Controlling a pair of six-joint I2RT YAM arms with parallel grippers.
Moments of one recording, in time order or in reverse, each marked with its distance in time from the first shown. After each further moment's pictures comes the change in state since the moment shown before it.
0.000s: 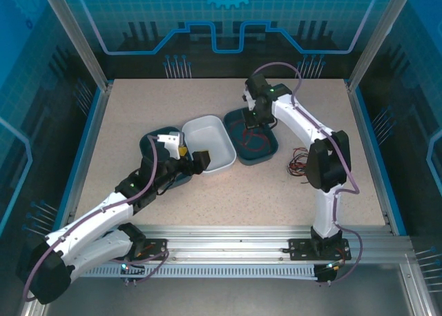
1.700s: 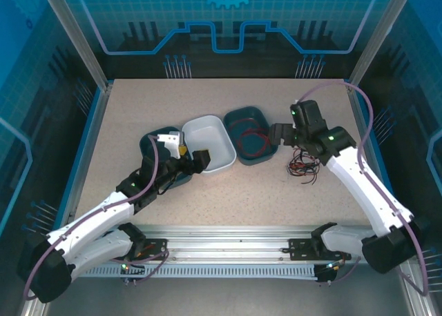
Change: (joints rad) left arm 0.000 0.012 -0.002 0.015 -0.029 0.002; right arm -0.039 -0.851 -0.623 0.131 0.262 0.208
